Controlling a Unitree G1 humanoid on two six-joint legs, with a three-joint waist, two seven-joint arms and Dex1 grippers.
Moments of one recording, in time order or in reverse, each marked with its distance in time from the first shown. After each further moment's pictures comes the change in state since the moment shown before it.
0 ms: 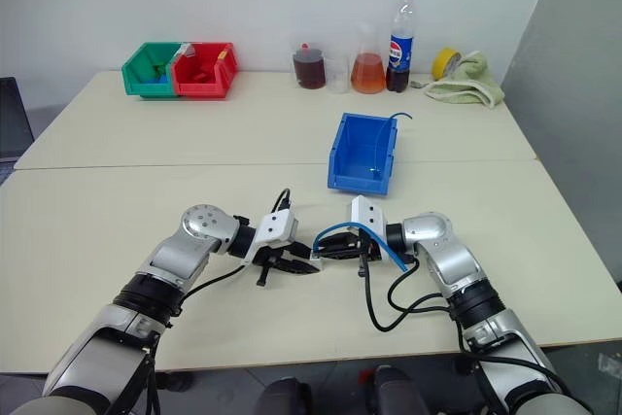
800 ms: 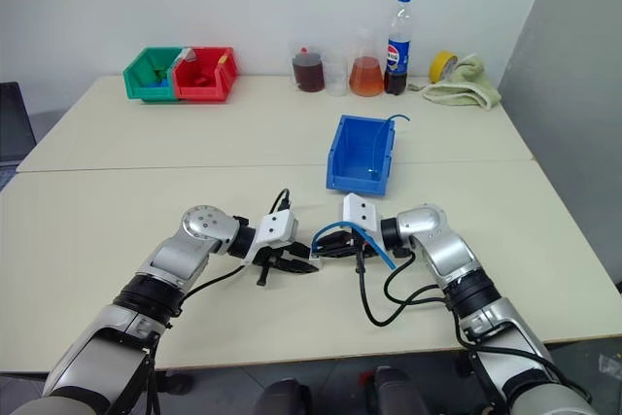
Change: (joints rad) left arm 0.002 0.000 0.000 0.003 0.018 0.002 0.019; right arm -0.061 -0.002 0.047 0.046 -0.048 0.036 0.014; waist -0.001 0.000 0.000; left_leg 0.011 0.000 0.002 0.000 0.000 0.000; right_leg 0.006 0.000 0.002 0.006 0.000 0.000
